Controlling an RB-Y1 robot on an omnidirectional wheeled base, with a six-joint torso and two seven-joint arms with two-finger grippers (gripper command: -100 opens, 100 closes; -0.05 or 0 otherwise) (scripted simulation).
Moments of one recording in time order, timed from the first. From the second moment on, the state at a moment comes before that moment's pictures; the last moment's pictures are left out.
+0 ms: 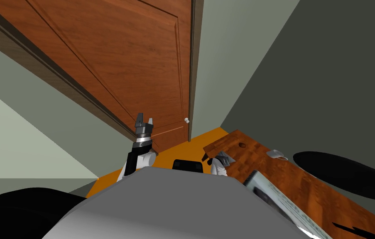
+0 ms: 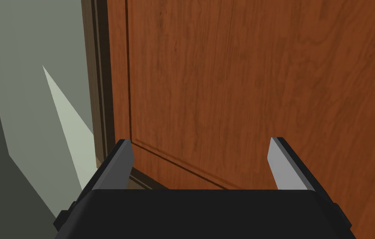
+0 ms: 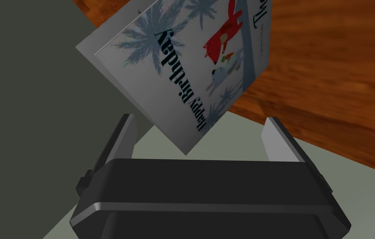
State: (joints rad) left arm 0.54 -0.01 0.04 -2.33 0.10 -0.38 -0.11; right arm 0.04 -0.11 0.08 -0.88 1.29 0.76 0.45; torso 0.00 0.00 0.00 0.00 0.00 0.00
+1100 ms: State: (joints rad) left arm 0.54 -0.01 0.04 -2.33 0.10 -0.38 -0.11; right arm 0.17 -0.06 -0.23 -0.96 1.49 0.60 0.46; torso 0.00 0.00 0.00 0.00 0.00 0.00
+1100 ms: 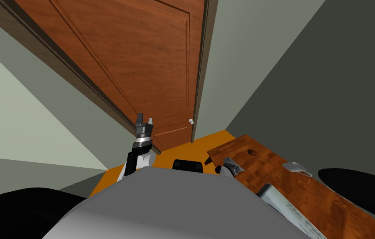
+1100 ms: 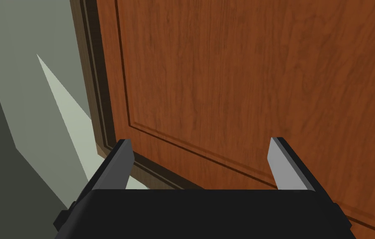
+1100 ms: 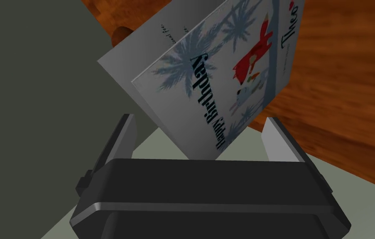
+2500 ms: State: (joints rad) left arm 0.54 -0.01 0.04 -2.33 0.10 -0.38 -0.11; right arm 0.08 -0.10 -0.06 -0.90 1.36 0.69 0.46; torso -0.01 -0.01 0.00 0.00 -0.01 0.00
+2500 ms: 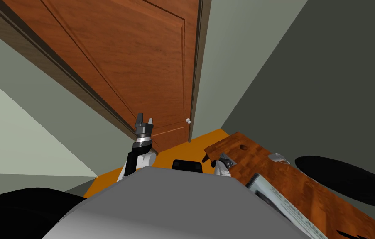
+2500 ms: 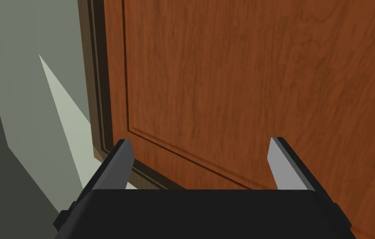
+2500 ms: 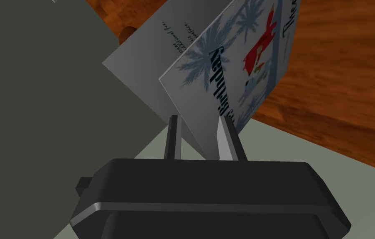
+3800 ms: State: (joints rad) left arm 0.54 -0.01 0.04 -2.33 0.10 -0.38 -0.11; right arm -0.07 -0.14 0.30 -0.81 1.13 0.89 0.44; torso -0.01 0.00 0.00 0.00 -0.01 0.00
